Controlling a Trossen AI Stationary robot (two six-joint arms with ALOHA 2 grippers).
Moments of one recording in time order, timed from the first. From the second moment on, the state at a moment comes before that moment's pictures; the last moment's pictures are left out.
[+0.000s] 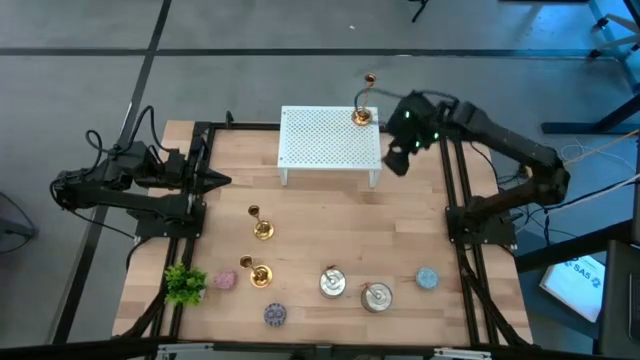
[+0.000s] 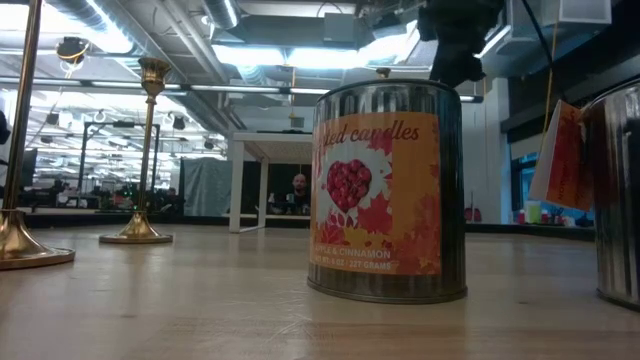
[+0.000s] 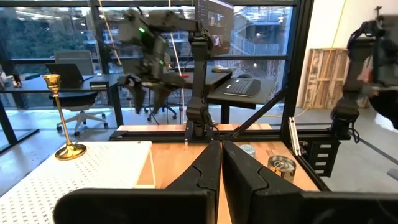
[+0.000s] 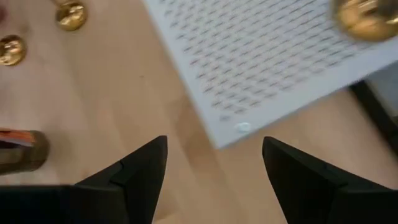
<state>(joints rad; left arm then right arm) 0.00 0.39 0.78 -0.39 0.00 -0.01 -0.45 1.33 1.37 -1.08 -0.13 0.05</state>
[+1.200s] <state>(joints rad) 0.00 0.42 0.78 -0.34 0.09 -0.09 0.02 1.30 1.04 -0.32 -0.15 0.38</state>
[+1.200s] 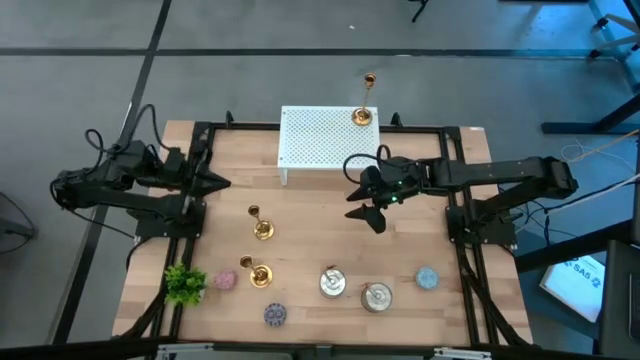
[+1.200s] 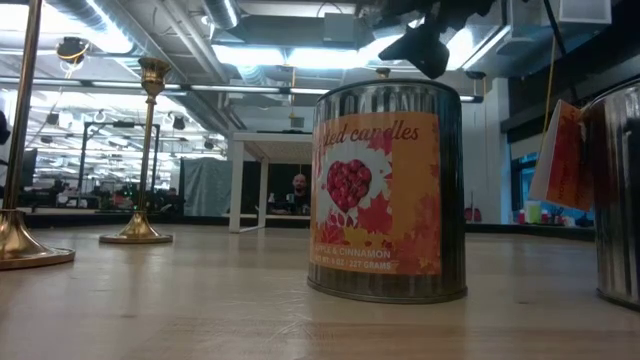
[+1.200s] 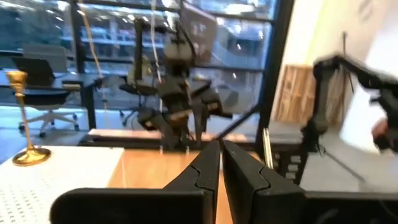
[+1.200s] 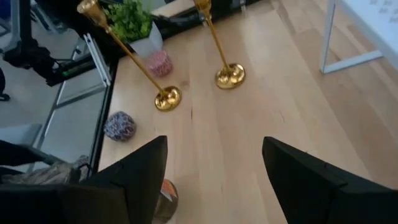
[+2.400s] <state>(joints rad) -0.03 0.66 0.49 -0.60 0.02 -0.39 0.11 1.30 0.98 -0.37 -0.13 0.24</state>
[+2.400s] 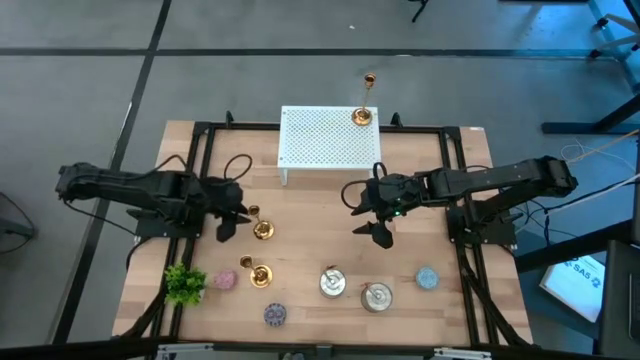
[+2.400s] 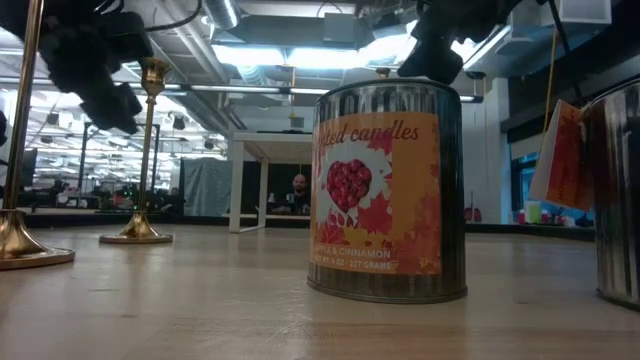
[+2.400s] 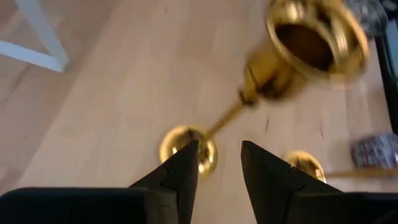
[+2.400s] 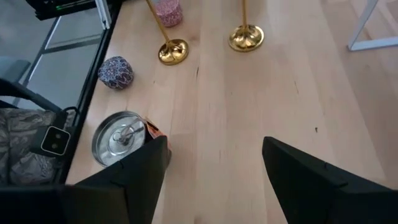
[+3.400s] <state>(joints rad) -0.03 0.78 0.49 -0.44 0.00 -0.29 0.11 1.30 0.98 -0.36 -0.07 0.17</state>
